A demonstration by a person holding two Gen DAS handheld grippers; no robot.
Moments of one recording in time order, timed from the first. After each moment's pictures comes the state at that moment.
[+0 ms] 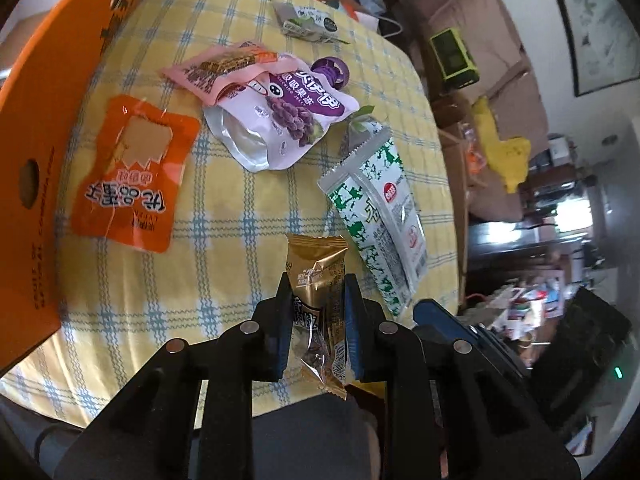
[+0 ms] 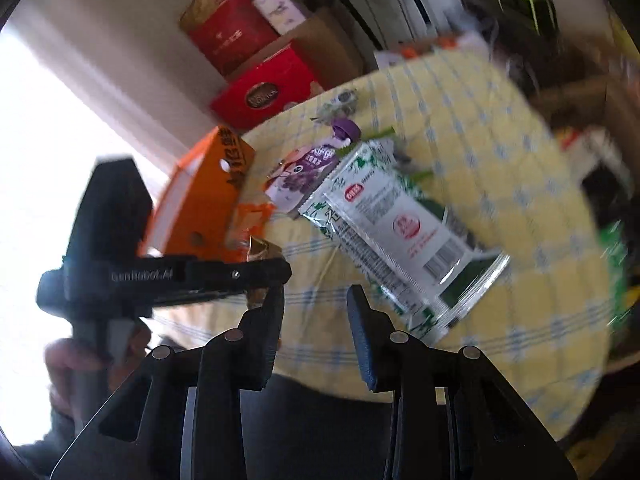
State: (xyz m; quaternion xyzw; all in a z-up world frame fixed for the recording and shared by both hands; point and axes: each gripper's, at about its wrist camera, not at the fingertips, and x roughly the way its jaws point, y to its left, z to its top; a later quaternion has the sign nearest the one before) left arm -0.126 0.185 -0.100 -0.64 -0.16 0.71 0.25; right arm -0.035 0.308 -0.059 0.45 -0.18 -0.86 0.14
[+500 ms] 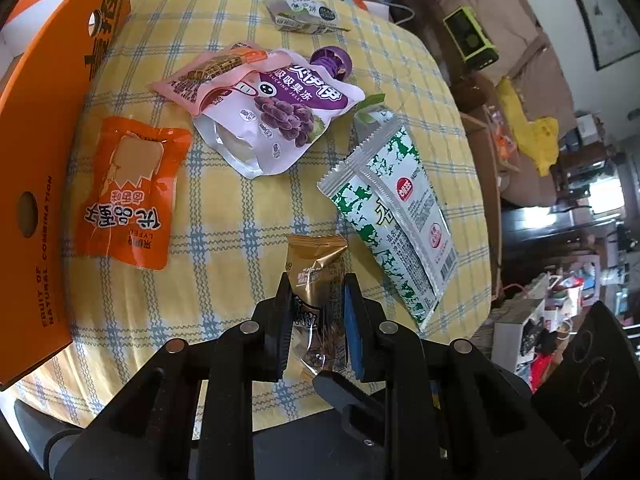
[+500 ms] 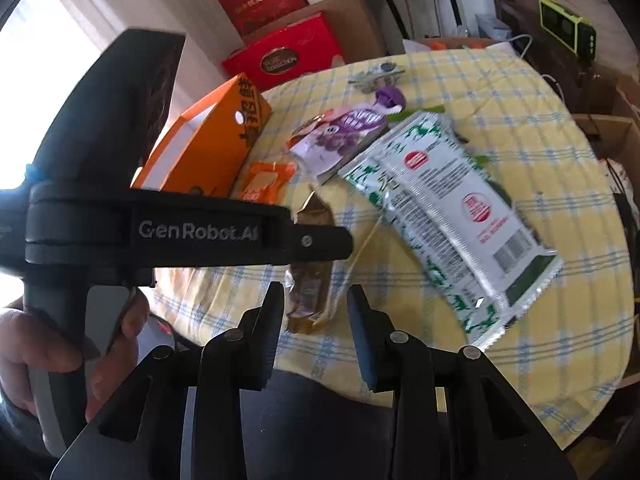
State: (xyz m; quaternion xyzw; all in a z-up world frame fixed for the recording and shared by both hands) left arm -0.119 0.194 -0.099 -0.65 -0.09 0.72 0.22; right arm -0.040 0.270 -0.085 0.47 -0.15 -0.85 0.16
